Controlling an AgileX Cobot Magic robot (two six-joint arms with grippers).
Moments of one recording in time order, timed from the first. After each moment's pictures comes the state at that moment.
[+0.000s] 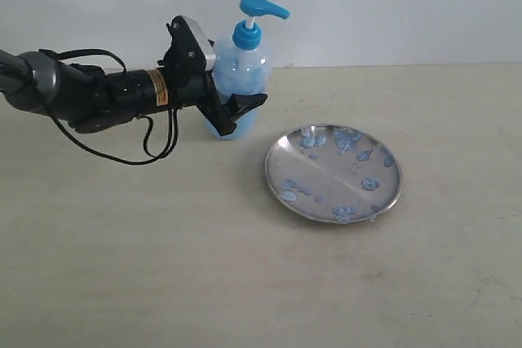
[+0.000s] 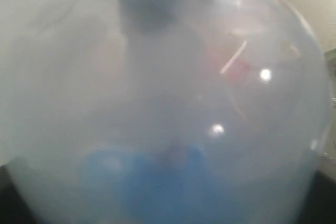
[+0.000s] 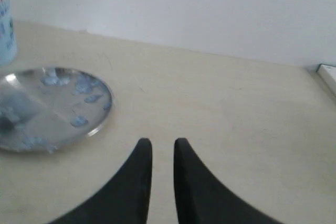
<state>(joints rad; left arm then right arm) -0.29 2.29 -1.39 0.95 -0.80 -0.16 -0.10 0.00 0.00 0.06 0.26 -0.16</state>
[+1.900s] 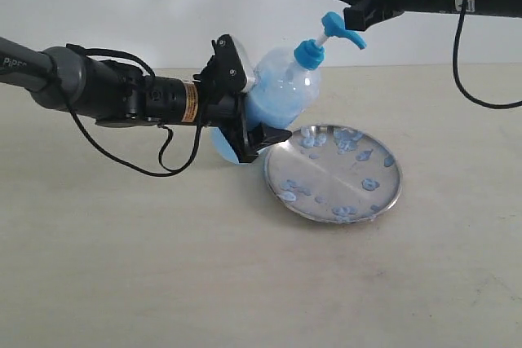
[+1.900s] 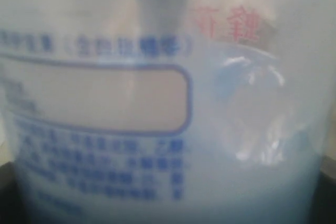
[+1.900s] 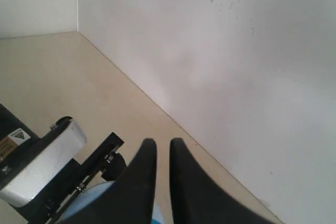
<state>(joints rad) -0.39 2.27 -1.40 1.25 -0.62 -0.44 -0.02 1.74 -1.20 -1.34 -0.79 0.94</state>
